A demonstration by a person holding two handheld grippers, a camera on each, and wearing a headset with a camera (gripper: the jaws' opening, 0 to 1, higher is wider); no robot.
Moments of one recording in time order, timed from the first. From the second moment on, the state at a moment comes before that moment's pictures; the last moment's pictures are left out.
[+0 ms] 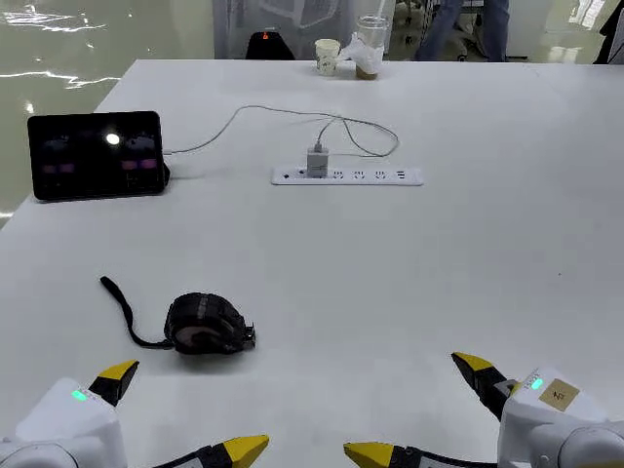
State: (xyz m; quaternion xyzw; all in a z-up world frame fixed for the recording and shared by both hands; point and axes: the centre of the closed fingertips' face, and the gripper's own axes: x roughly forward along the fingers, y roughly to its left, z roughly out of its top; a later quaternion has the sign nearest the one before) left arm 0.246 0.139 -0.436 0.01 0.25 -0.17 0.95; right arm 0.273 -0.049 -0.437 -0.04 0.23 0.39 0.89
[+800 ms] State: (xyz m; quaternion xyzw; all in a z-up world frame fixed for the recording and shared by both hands) left arm 0.244 0.141 -0.433 0.00 0.24 -0.17 0.96; right arm 0.272 -0.059 -0.434 -0.04 0.23 0.38 0.90
